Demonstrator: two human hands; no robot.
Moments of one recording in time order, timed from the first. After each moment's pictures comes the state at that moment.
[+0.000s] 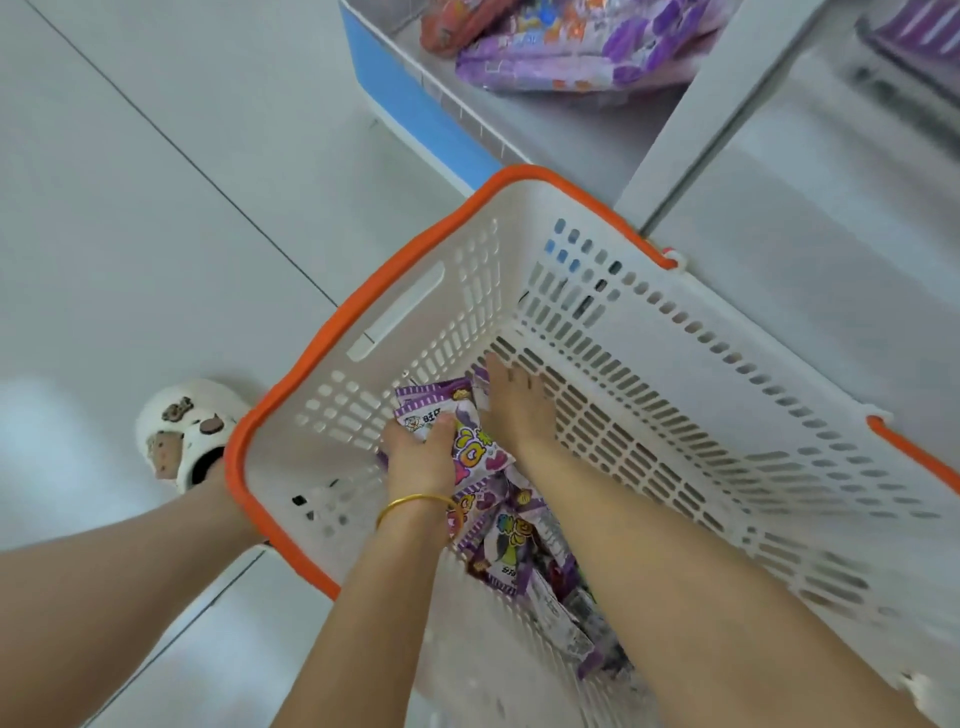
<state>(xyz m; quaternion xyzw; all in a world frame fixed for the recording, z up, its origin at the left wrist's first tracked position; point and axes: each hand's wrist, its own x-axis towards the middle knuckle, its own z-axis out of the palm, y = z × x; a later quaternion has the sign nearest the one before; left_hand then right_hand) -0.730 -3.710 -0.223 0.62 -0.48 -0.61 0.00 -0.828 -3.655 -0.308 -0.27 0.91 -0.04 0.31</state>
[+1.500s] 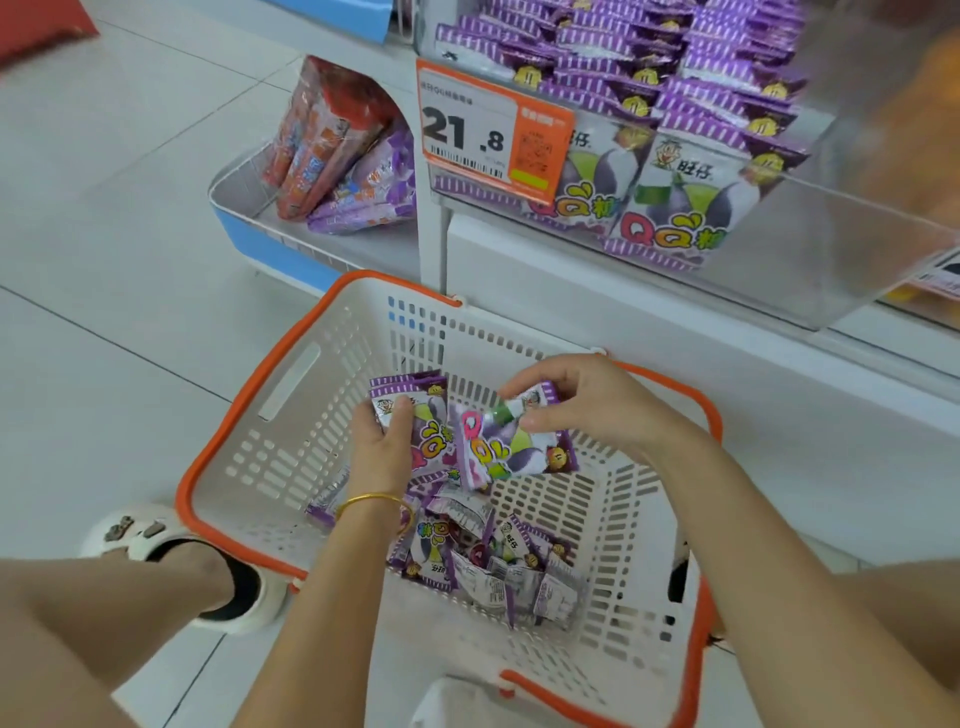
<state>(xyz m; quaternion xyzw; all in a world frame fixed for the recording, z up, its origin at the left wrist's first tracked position) -0.730 -3.651 -0.135 0.37 -0.65 -0.66 0.07 -0.815 -3.473 -0.047 -0.16 0.80 -0.48 0.32</state>
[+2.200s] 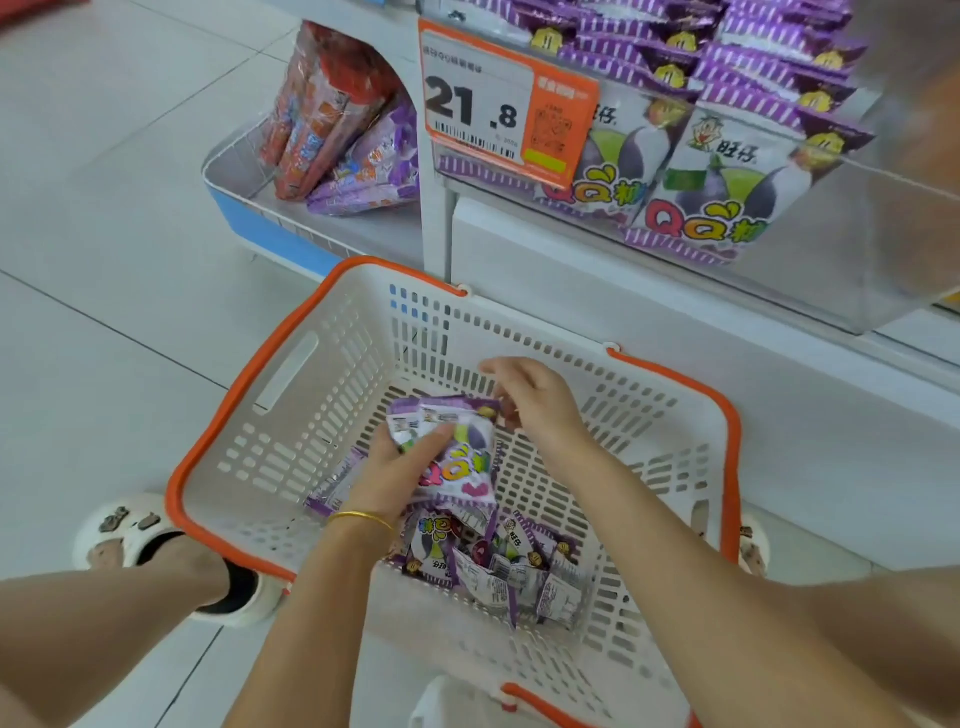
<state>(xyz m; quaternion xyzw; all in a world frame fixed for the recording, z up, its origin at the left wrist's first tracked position) -0.718 -3.655 -0.141 0.37 -0.57 -0.73 -0.10 -0.813 -3.523 -0.118 -0.02 0.78 -0.59 0.22</state>
